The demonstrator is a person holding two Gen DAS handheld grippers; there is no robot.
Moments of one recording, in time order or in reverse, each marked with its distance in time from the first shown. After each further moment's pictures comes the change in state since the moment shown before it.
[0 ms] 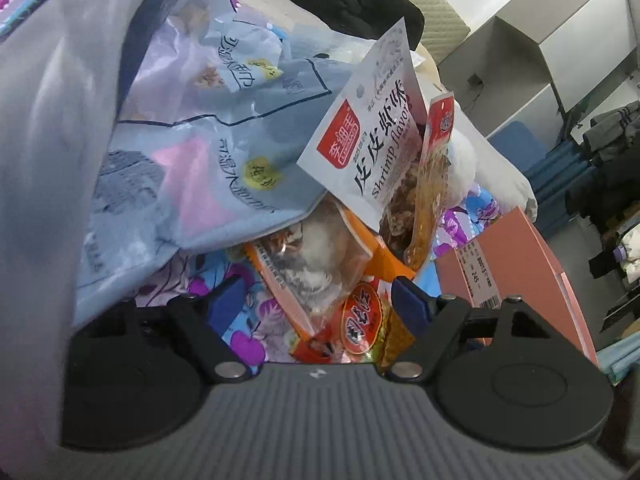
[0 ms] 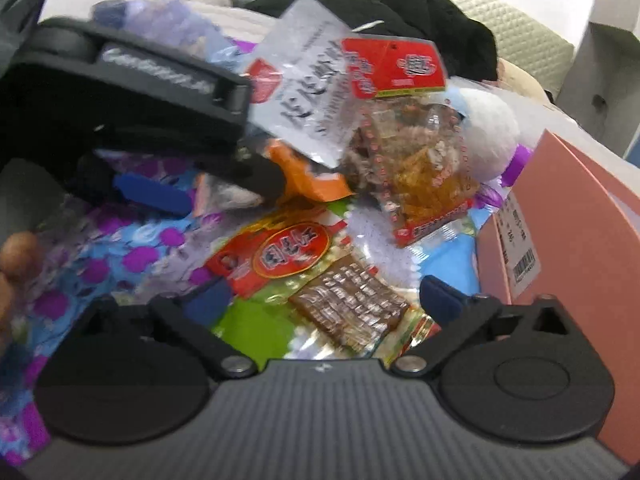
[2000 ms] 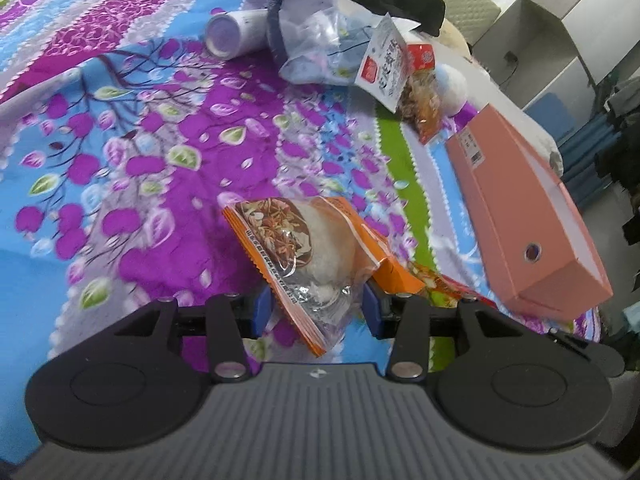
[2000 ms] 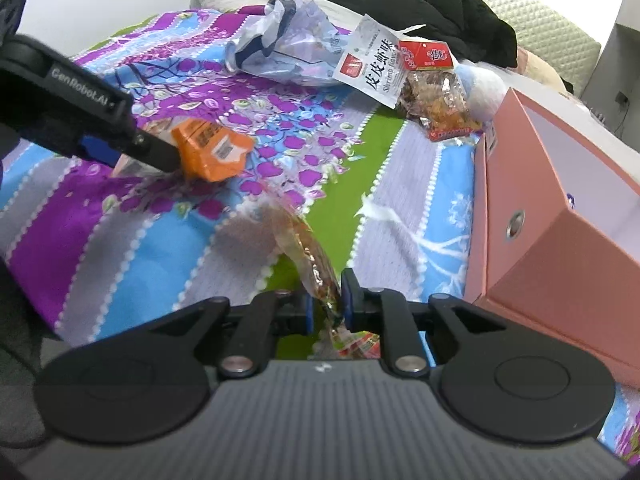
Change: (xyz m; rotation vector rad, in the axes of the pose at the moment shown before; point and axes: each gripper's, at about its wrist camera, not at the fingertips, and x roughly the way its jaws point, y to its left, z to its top) left arm -0.219 -0.004 -0.158 0.014 0.050 0.186; right arm -0.197 0.032 -0.085 -0.061 0.068 0.117
